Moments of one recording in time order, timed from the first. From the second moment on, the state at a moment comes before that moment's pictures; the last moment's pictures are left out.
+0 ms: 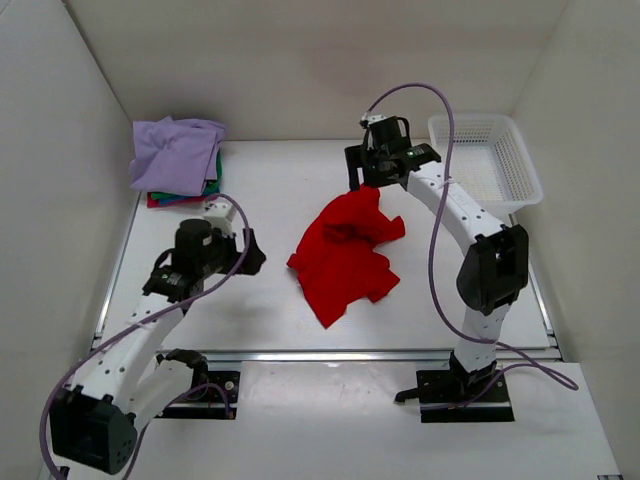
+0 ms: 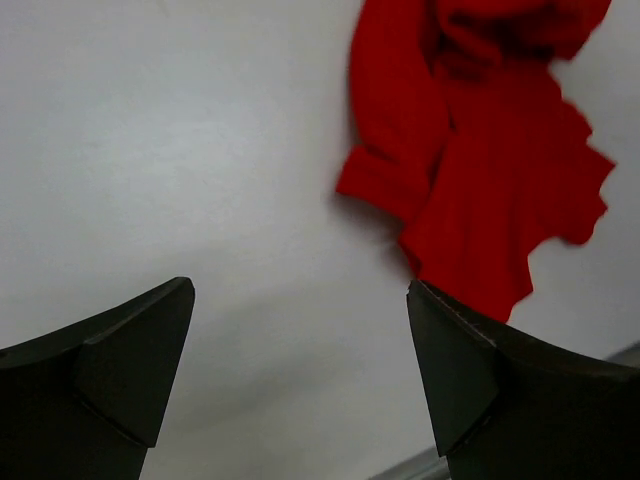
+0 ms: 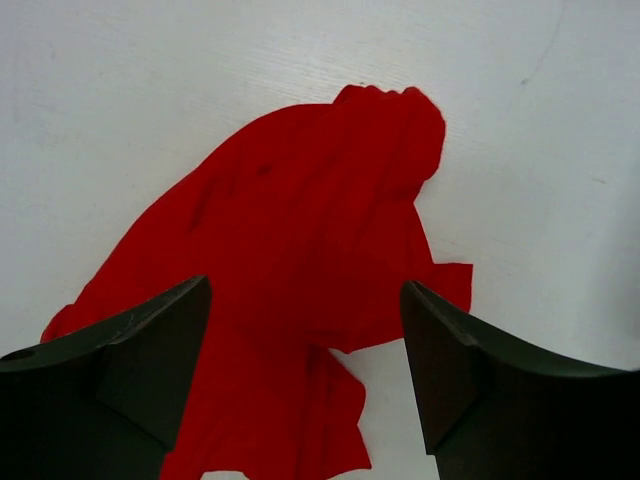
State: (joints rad) left arm -0.26 0.89 0.69 -0.36 0.17 -0.23; right arm 0.43 1.88 1.79 -0.69 0.04 0.15
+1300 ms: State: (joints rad) left arm -0.91 1.56 0.73 -0.14 0.10 -0.70; right arm 0.18 1.66 1.15 -0.46 -0.04 0.28
